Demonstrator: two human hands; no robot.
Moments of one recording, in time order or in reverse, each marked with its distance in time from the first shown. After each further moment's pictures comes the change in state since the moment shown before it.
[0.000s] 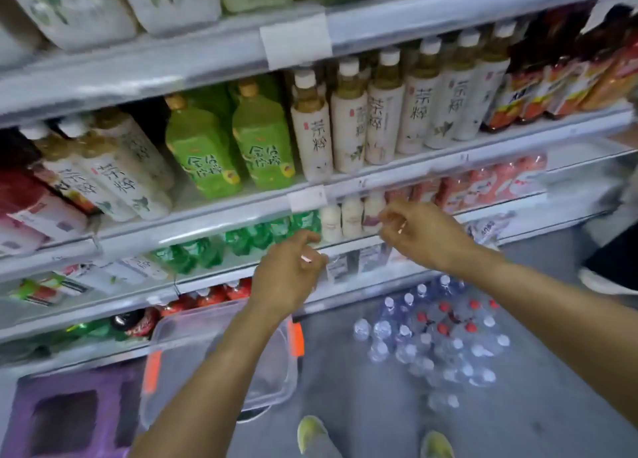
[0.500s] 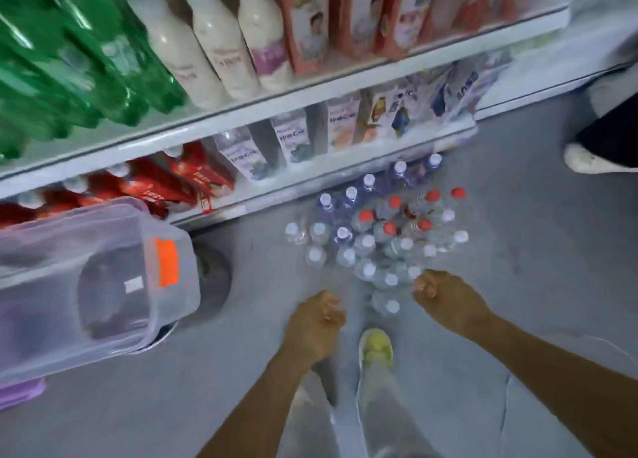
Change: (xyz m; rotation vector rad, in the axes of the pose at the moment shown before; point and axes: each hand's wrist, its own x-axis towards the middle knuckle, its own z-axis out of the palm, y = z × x) left_hand -0.045 -0.116 0.417 0.023 -0.566 -0.428; right_hand -0.123 0.367 0.232 -0.019 -0.506 0.579
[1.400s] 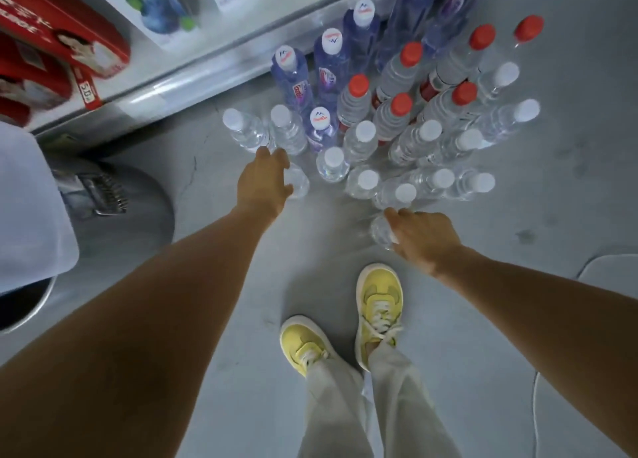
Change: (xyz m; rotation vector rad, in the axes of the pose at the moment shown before) left_hand 0.248 -0.095 0.070 0.473 0.269 0.158; right_hand 0.176 0.079 0.198 -0.643 0.097 -0.300
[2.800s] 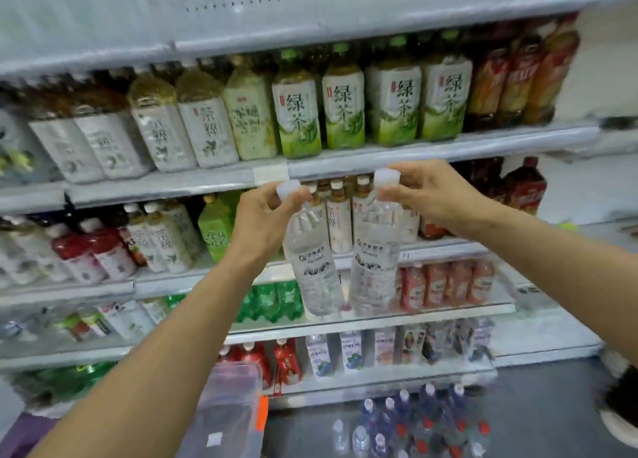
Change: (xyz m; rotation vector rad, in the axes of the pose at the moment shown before) left_hand -0.463 0.157 -0.677 -0.905 0.952 0.384; right_hand -0.437 -0.028 -0.741 0.887 0.866 -0.675
